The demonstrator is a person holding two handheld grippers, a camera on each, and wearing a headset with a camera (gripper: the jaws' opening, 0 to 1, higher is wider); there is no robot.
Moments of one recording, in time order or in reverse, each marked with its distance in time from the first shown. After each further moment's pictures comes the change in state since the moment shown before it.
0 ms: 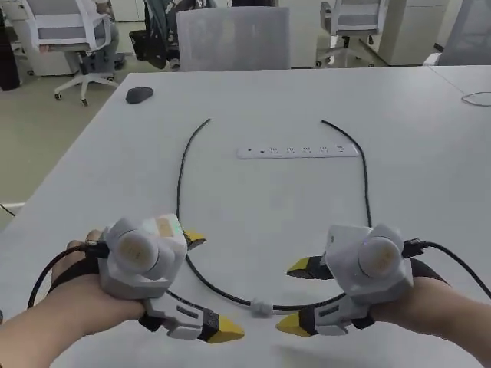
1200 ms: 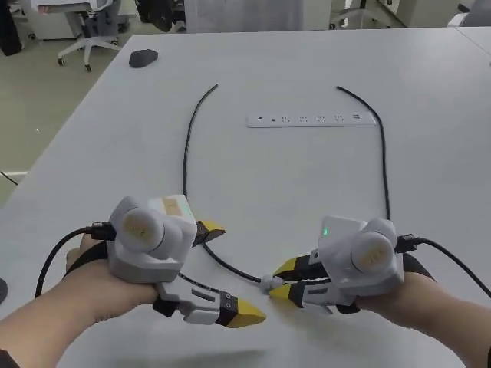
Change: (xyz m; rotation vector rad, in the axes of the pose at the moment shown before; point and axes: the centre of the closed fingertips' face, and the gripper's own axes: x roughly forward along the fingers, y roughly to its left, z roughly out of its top) left arm 0.010 -0.020 0.005 -0.112 -0.066 -0.112; right arm 0.028 0.008 -0.006 0.023 -0.030 0.035
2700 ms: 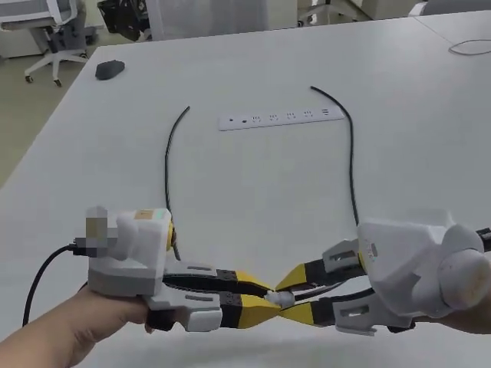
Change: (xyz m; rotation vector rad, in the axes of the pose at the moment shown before) left arm 0.001 -0.088 0.042 -0.259 -0.191 -0.460; right arm -0.082 0.058 0.038 -0.292 -0.105 0.078
